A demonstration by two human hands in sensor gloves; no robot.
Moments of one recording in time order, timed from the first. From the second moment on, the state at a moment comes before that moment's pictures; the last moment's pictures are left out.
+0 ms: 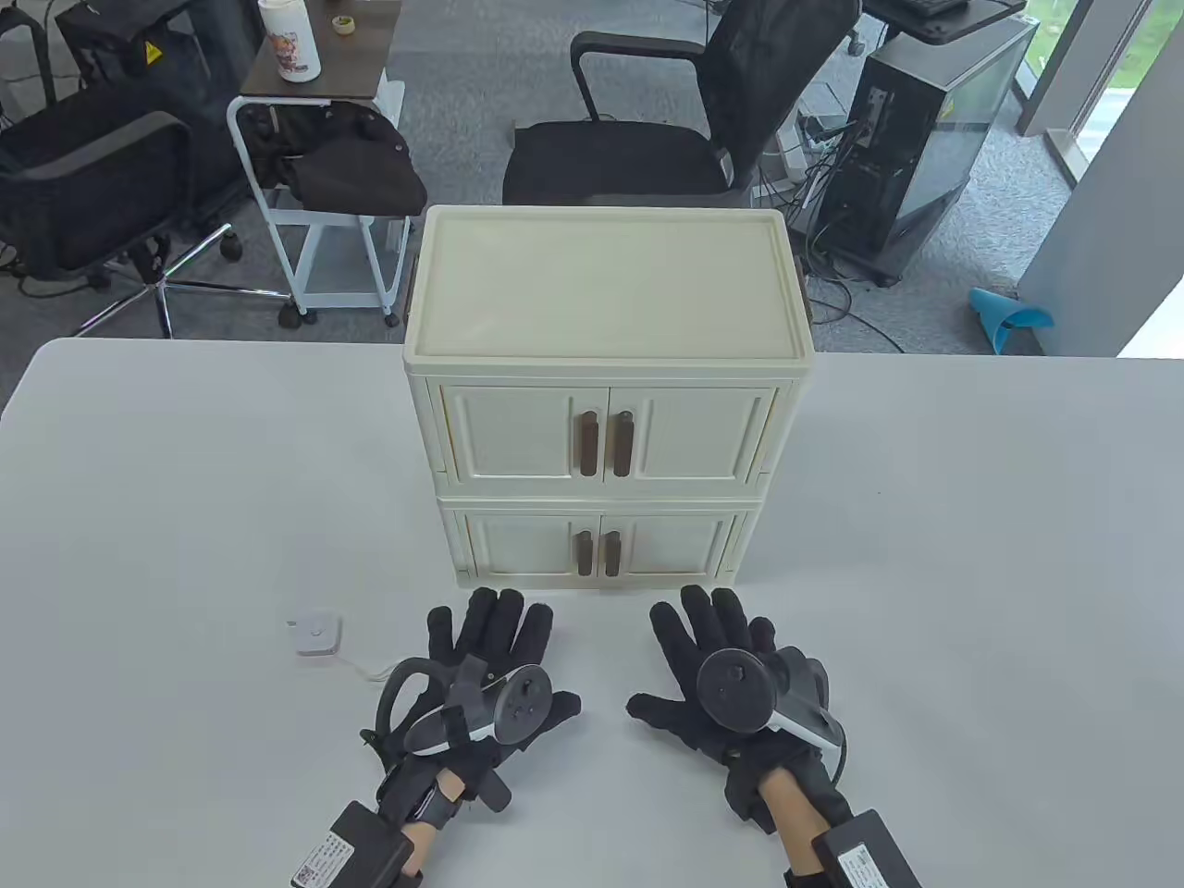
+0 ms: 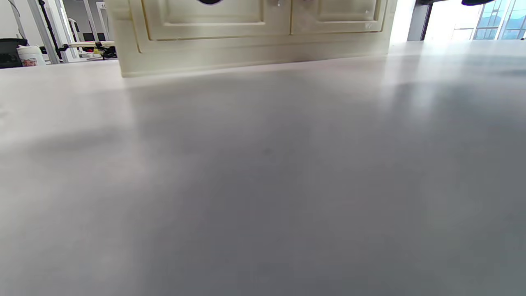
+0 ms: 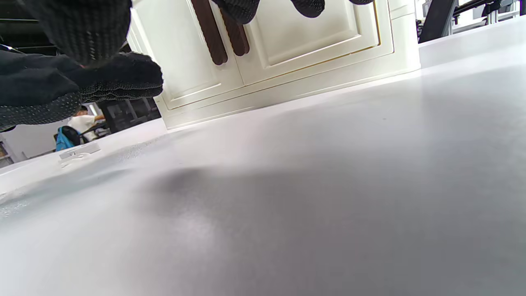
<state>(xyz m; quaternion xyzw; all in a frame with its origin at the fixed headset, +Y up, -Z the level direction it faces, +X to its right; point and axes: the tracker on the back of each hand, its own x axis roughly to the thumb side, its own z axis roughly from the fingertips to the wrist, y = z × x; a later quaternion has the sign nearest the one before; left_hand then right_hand) -0.125 -0.760 -0.262 -0.08 -0.20 -0.03 0.98 0.135 -0.760 -0.271 0.21 0.05 0.97 0.15</state>
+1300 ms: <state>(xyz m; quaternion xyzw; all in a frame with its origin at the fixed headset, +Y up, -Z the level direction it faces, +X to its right) -0.246 -0.706 -0.300 -0.14 -0.11 -0.04 0.98 0.144 -0.758 -0.271 0.20 0.04 0.96 0.17</state>
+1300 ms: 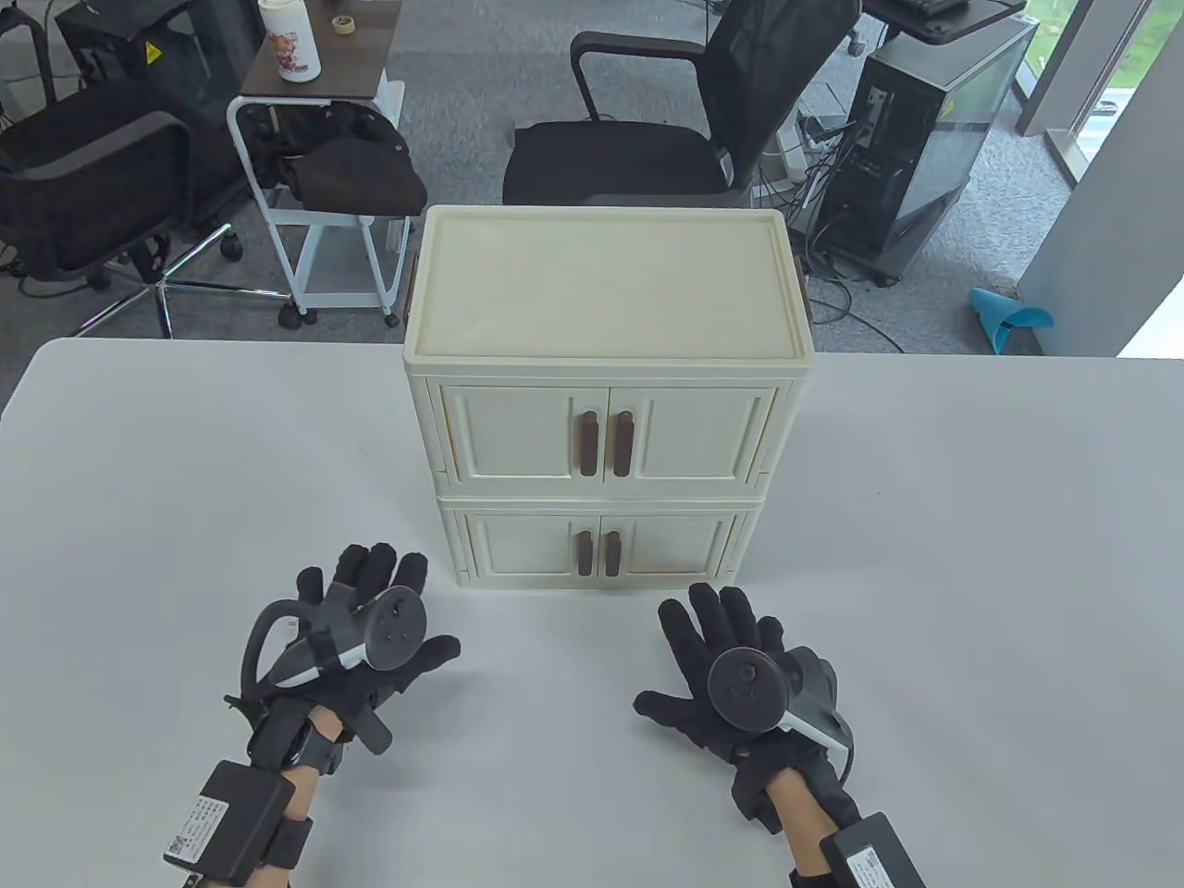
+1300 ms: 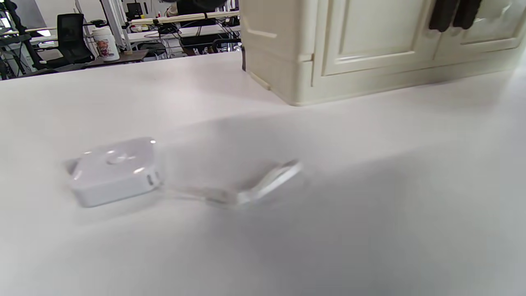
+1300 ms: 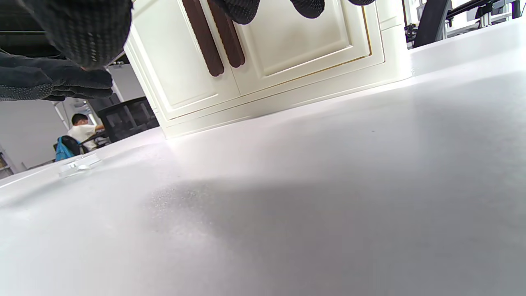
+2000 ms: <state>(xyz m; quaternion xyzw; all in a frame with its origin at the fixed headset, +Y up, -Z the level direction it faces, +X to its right) -0.319 -0.752 -0.324 -0.22 -0.02 -0.03 0.98 0.147 -0.757 -0.271 0.20 0.04 0.96 0.17</state>
